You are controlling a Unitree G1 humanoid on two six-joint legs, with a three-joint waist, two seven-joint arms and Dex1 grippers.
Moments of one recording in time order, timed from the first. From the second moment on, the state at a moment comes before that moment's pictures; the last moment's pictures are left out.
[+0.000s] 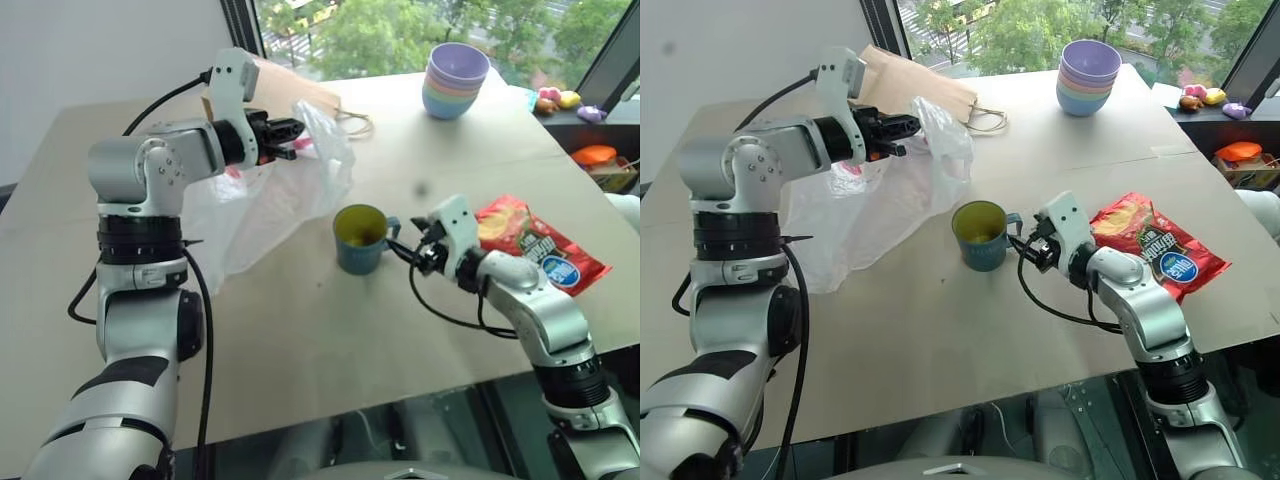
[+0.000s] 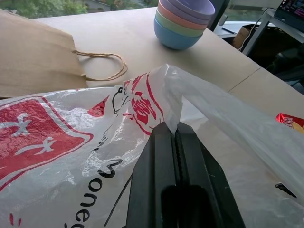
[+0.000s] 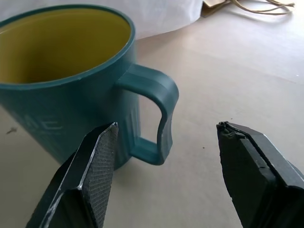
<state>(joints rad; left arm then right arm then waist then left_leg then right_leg) -1.06 0.55 0.15 0.20 -0.52 1.11 -0.51 -0.37 -0.43 0.14 -0.29 0.31 0.64 0.53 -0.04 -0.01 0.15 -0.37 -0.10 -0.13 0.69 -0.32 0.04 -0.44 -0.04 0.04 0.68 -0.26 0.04</state>
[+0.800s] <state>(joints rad) -1.01 0.54 0.20 0.09 -0.55 1.19 -0.46 -0.47 -0.54 0.18 -0.07 0.34 0.39 1.01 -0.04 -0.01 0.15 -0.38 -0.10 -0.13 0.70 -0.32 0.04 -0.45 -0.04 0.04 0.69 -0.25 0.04</state>
